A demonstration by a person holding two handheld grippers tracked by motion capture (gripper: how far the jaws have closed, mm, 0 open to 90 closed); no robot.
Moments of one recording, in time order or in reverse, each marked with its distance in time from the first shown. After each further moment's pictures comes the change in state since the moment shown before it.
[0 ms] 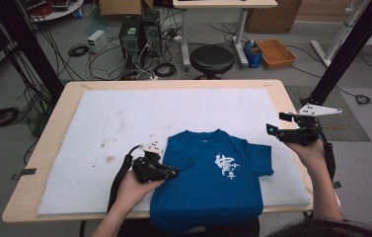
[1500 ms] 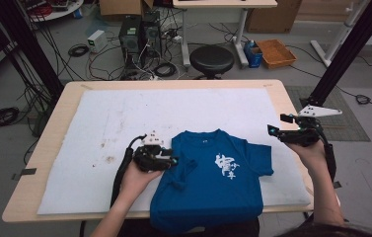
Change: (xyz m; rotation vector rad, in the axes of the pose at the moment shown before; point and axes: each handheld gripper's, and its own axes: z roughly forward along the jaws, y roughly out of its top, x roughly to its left) left arm 0.040 0.016 0.005 -0.065 0.360 -0.077; right arm -0.004 -0.007 0.002 0.020 -0.008 0.016
